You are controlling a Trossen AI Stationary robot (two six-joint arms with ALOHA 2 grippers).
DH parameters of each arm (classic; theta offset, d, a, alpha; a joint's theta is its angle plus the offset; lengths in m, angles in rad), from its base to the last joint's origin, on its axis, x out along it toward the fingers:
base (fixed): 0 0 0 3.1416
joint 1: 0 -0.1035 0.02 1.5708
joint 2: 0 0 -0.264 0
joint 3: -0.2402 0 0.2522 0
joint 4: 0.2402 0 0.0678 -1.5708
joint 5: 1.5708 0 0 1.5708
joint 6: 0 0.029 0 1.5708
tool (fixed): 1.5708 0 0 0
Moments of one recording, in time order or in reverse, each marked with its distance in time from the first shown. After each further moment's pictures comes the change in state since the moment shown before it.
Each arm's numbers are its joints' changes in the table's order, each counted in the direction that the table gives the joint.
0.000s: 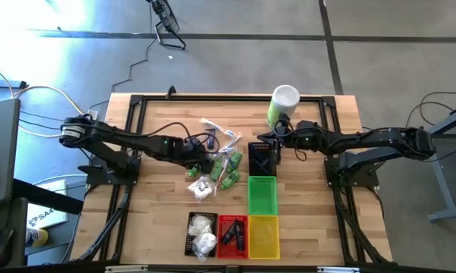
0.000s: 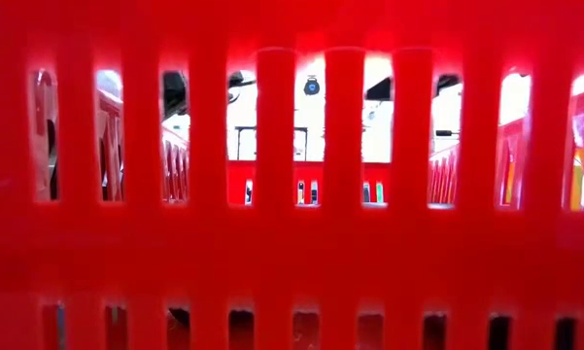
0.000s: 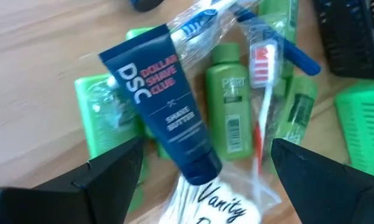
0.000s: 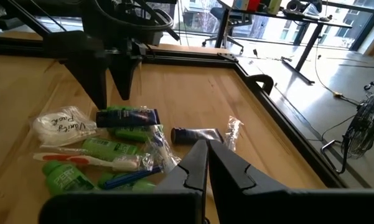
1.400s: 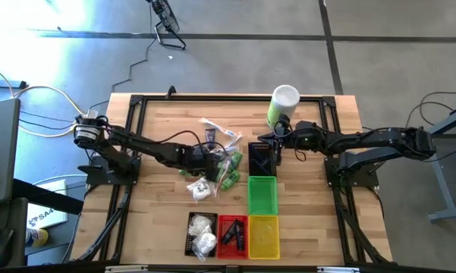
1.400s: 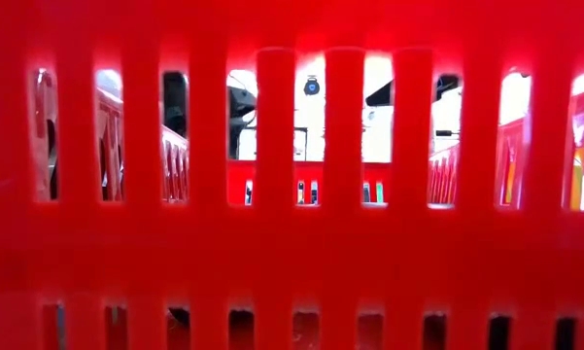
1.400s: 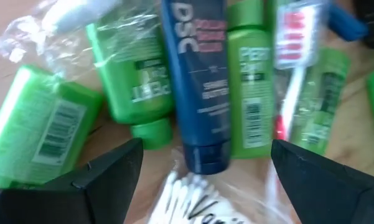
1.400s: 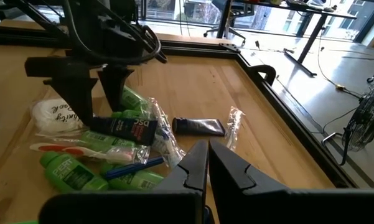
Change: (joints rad) left arm 0.047 0.158 -0.024 -0.088 0.026 -0.007; right arm 0.000 0.000 0.000 0.037 0.001 0.002
